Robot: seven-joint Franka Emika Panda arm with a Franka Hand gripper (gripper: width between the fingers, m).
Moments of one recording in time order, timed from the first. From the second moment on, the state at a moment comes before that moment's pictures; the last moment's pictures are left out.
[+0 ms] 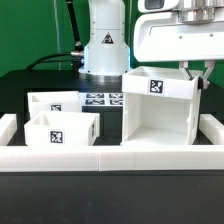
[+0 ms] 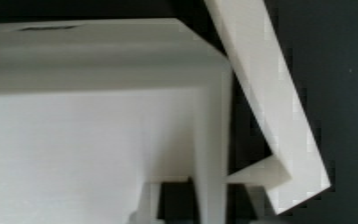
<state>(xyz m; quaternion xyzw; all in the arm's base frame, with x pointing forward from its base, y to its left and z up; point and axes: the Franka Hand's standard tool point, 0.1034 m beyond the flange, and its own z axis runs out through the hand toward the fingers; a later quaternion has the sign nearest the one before) 0.585 0.104 0.098 -0.96 0.27 -0.04 0.05</state>
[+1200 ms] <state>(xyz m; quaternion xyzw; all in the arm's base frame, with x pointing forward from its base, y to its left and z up) 0.614 0.094 0.101 -0.81 0.58 -0.01 0.10</state>
